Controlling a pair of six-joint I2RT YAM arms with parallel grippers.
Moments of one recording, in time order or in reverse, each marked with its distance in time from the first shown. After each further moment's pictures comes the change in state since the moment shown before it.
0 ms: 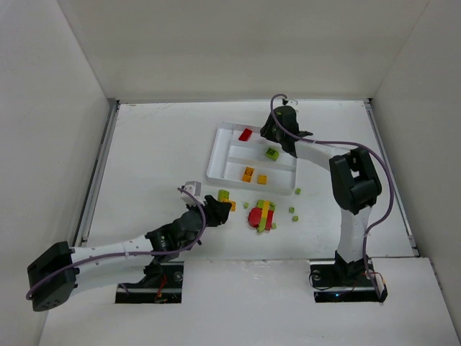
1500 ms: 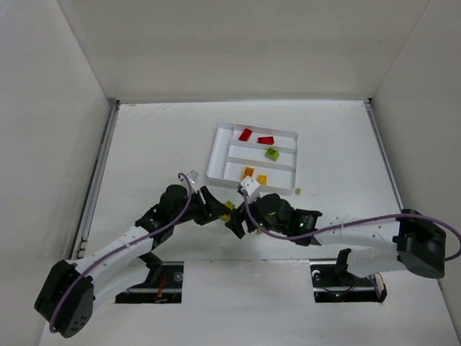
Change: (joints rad) left arm 0.509 0.017 0.087 -0.251 0.932 -0.240; right arm 0.759 -0.745 -0.768 0.100 -0.024 -0.286
